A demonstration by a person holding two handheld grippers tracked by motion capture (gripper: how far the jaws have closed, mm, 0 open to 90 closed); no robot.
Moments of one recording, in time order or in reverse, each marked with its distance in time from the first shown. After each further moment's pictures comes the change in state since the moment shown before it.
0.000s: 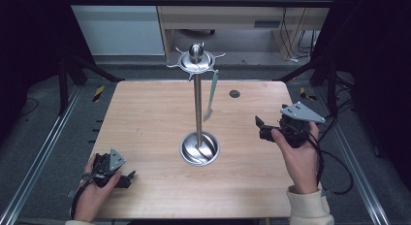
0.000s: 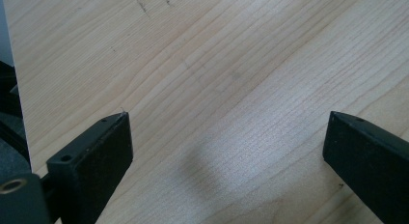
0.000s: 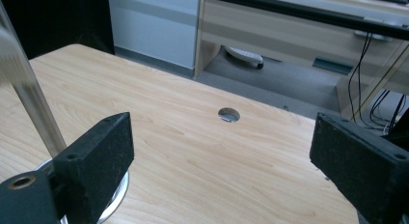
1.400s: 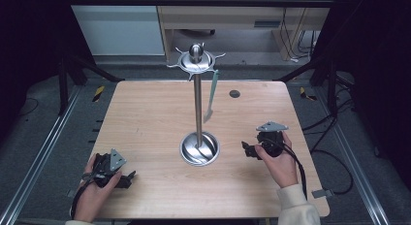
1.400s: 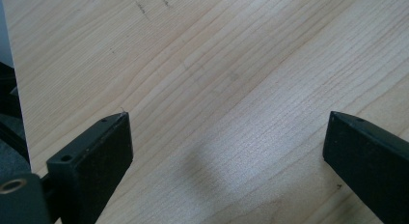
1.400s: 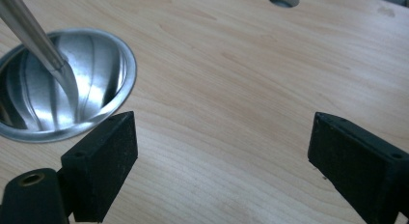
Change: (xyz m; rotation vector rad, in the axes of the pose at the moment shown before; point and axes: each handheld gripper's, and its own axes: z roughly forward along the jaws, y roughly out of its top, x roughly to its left) left arm 0.000 0.001 0.000 -0.001 0.000 0.009; right arm 0.016 -0.087 0.071 0.339 0.110 -0.008
